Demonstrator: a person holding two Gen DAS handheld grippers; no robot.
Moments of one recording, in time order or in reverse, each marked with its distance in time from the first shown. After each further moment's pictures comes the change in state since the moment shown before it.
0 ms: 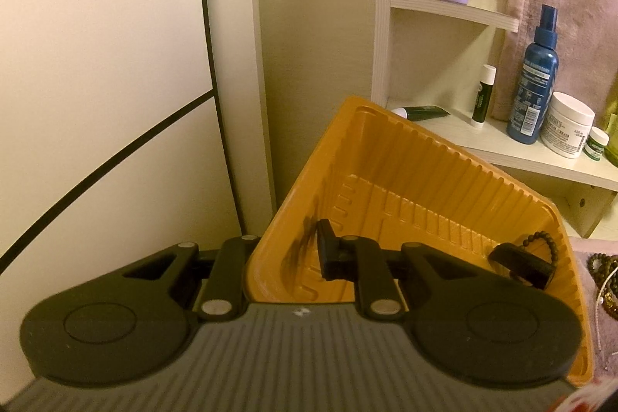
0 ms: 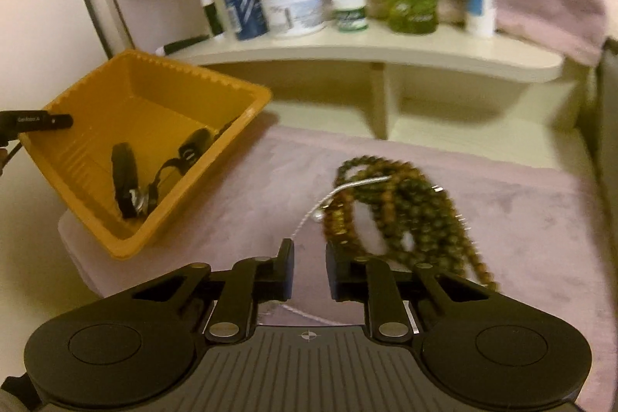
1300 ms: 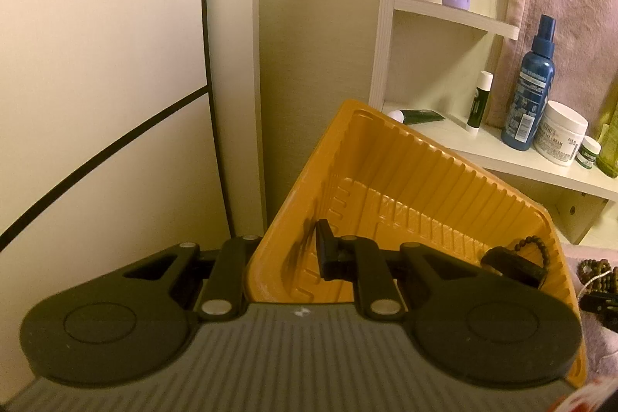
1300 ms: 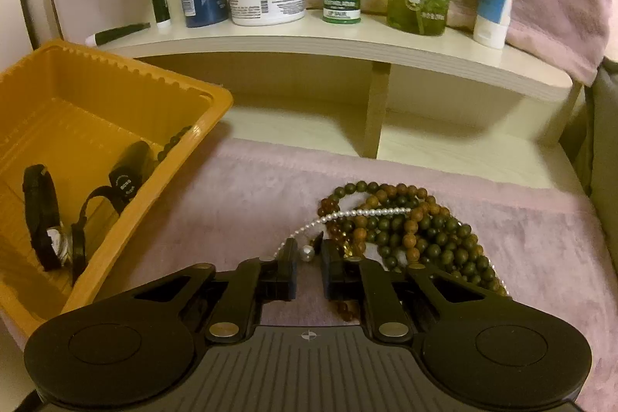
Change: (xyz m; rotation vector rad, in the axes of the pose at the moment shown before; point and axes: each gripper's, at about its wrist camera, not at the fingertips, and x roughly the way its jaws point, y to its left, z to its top) left arm 0.001 0.008 -0.003 -0.036 -0.006 -0.040; right arm 0.064 0.029 0.020 0.026 -0.027 -0.260
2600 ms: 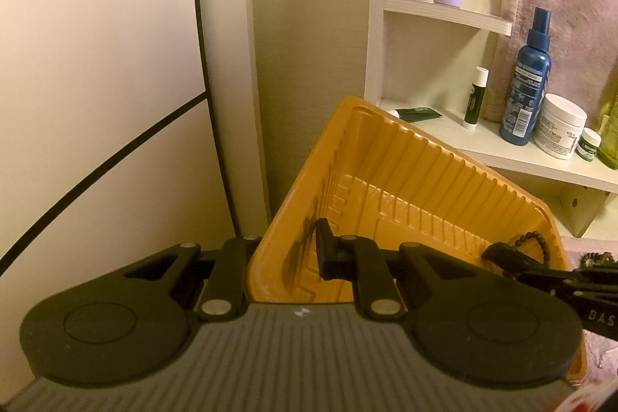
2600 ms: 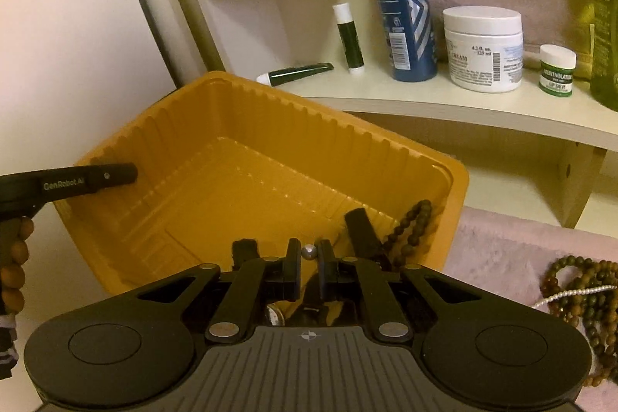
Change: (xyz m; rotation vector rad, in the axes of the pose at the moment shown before) left arm -0.006 -0.005 0.003 0.036 0.006 0.018; right arm -0.004 0.083 0.044 -0.042 -0.055 0.409
